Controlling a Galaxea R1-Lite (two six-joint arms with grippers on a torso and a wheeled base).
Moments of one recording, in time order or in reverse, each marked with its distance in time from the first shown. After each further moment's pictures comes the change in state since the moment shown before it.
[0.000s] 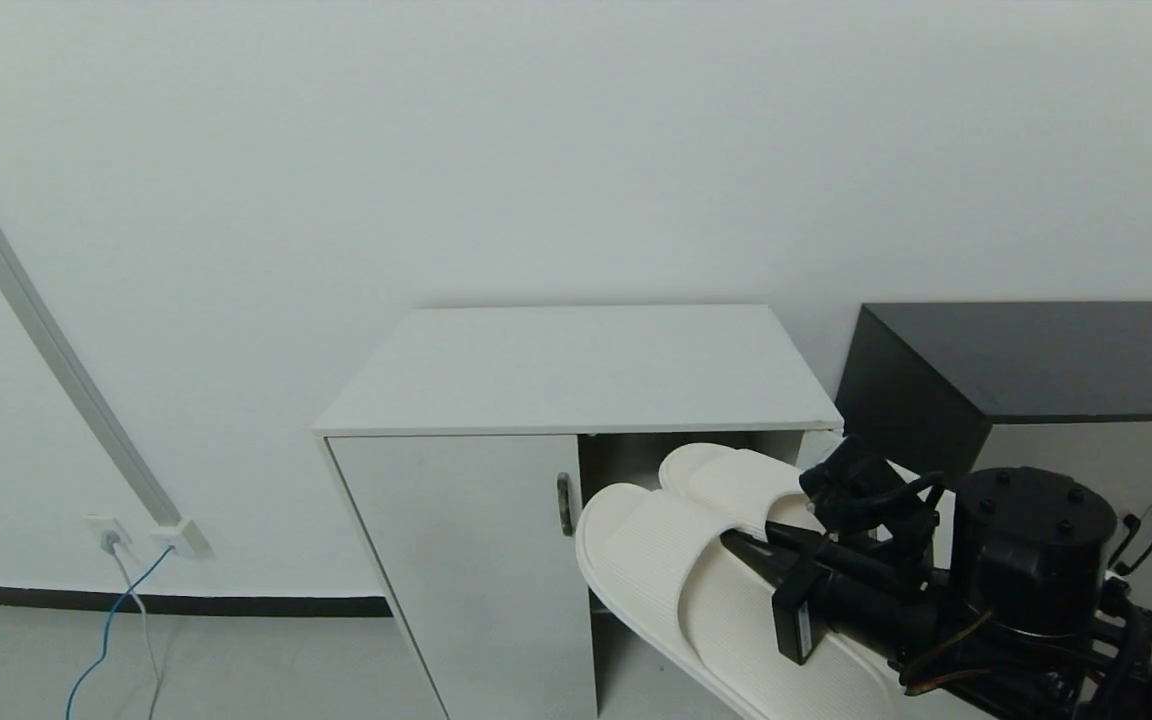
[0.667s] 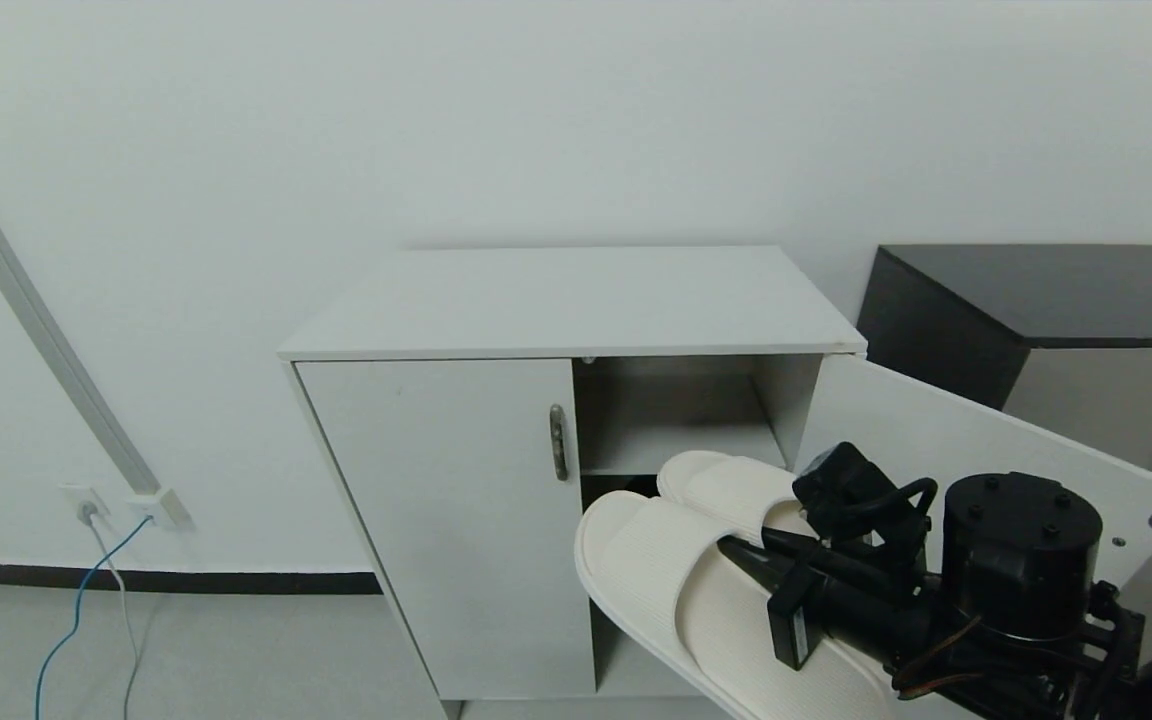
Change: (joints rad) left arm 0.000 0.000 0.000 0.000 0.000 -0.001; right arm 0.003 0.017 0.002 -0.006 0.000 0.000
